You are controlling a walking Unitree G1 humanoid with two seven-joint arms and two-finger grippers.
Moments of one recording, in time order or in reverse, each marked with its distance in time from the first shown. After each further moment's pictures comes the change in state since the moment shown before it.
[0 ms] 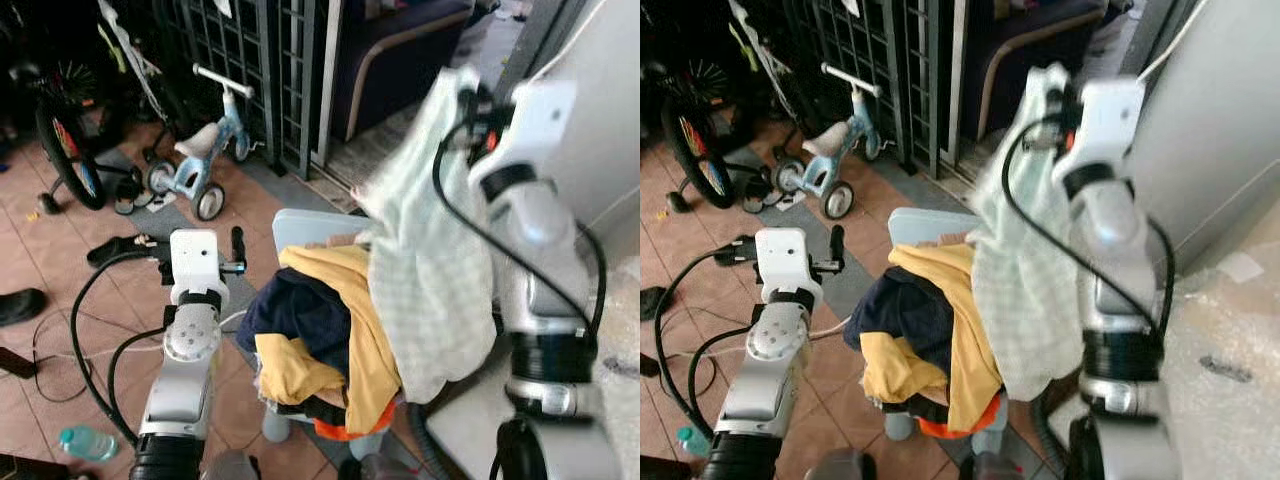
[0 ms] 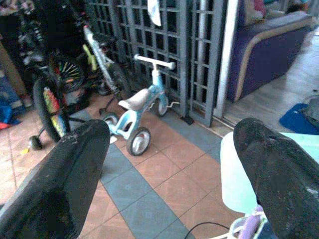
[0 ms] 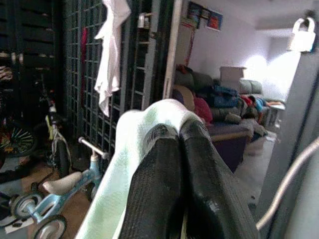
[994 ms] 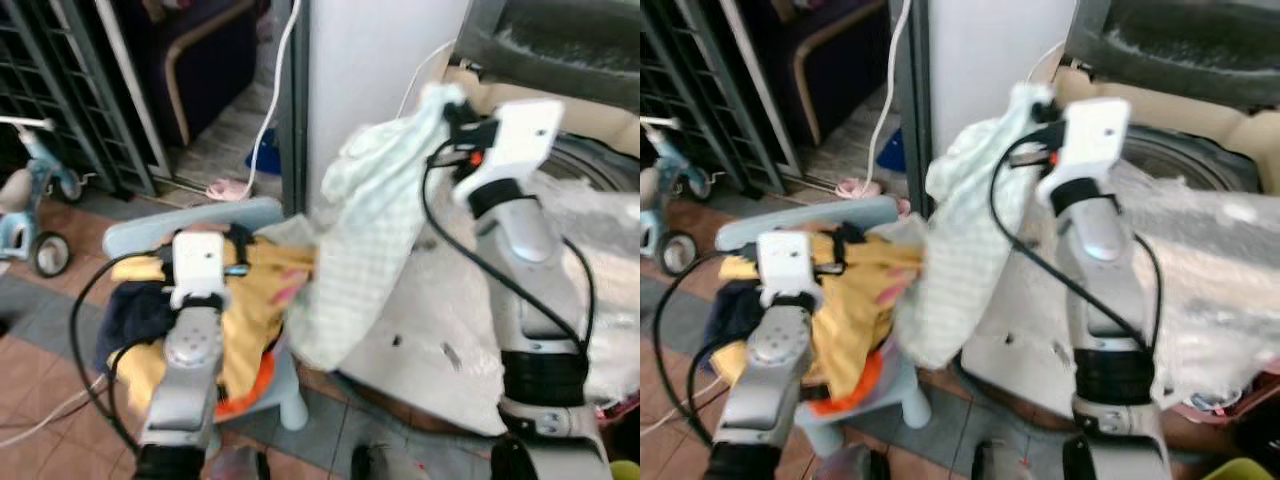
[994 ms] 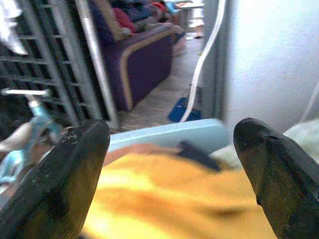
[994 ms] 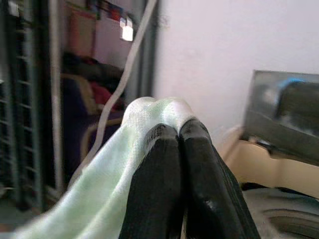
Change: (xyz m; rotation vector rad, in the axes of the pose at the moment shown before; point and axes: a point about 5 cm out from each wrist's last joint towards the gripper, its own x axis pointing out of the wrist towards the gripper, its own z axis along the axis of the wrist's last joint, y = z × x) left arm -0.007 0.003 0.001 0.025 0.002 0.030; right arm -0.008 0.021 -0.002 0.033 0.013 0.070
